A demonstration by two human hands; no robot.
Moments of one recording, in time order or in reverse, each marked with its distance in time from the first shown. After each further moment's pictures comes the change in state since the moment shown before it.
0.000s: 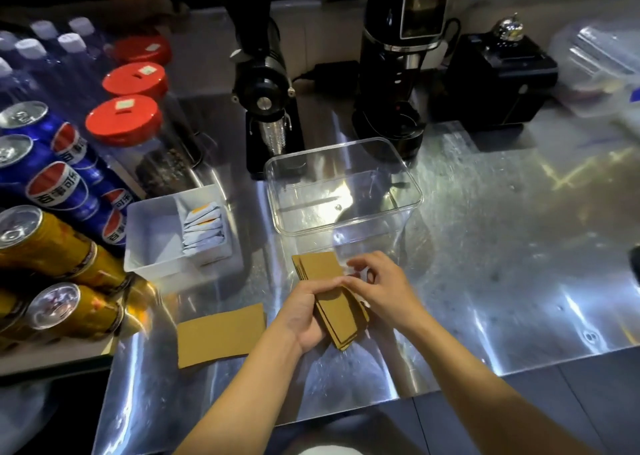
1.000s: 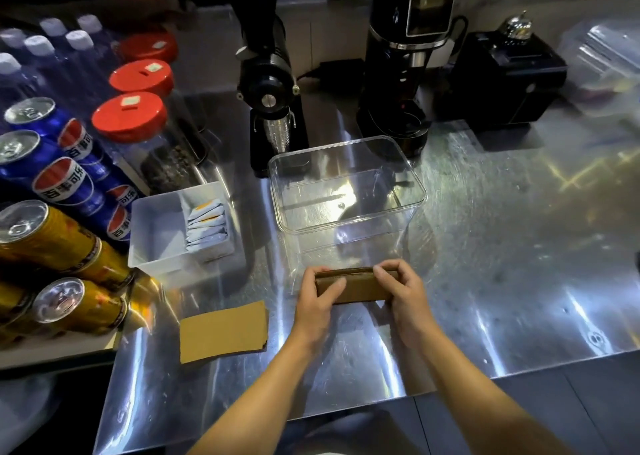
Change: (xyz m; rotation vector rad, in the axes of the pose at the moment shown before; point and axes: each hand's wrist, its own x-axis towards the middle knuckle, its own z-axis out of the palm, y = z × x) left_hand 0.010 -0.028 -0.012 0.497 0.271 0.518; right_hand -0.011 0.043 0.003 0.715 0.104 0.269
